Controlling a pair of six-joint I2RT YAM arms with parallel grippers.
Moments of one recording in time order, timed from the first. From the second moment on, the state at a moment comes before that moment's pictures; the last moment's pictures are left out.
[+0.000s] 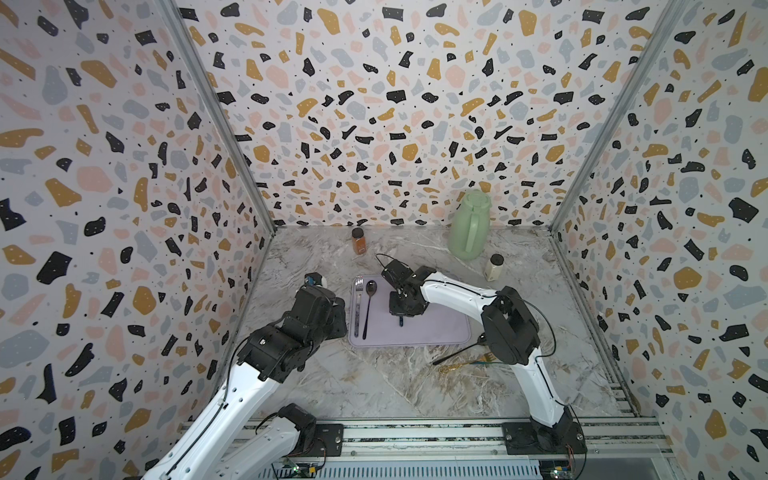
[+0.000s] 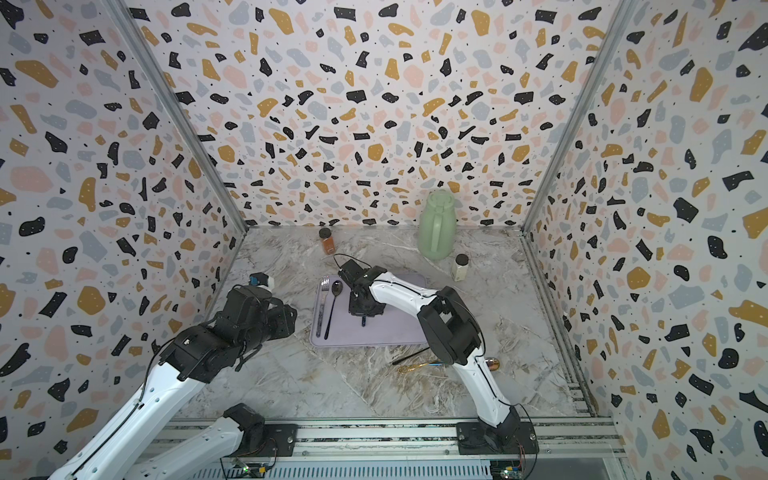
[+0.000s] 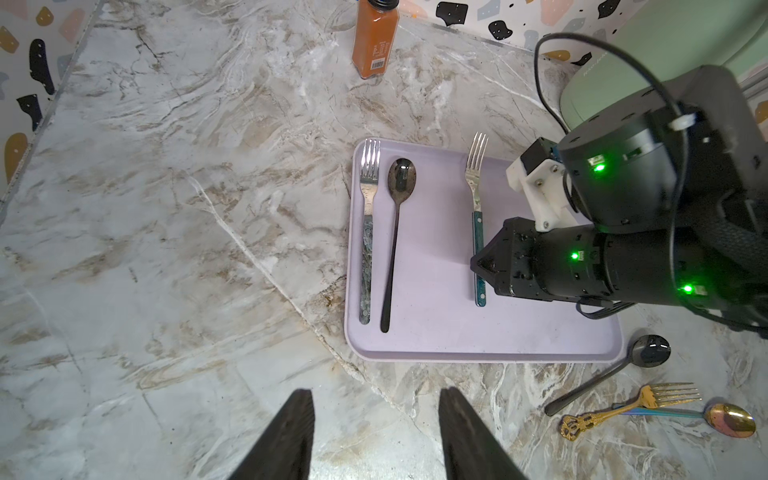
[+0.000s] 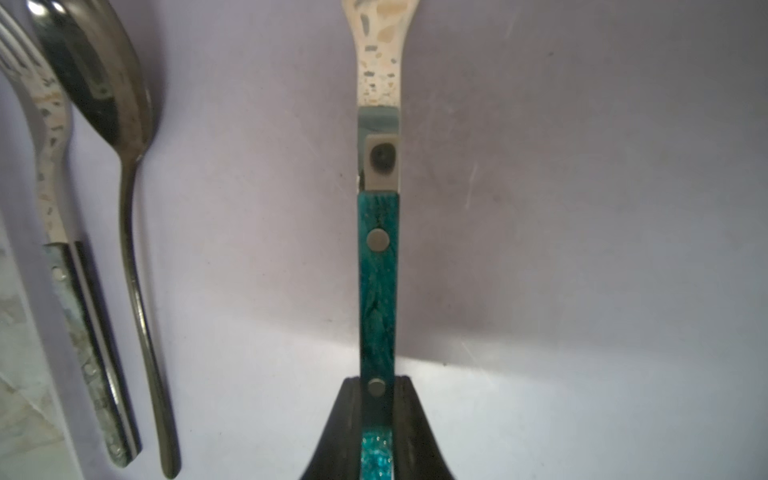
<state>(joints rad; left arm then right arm) -0.51 0.84 0.98 -0.94 -0.22 -0.56 0.85 2.25 1.83 -0.84 0.02 0.80</state>
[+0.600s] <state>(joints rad) -0.51 0.86 0.96 -0.94 -0.17 -0.53 0.90 2.21 1.86 -0.89 0.06 0.79</state>
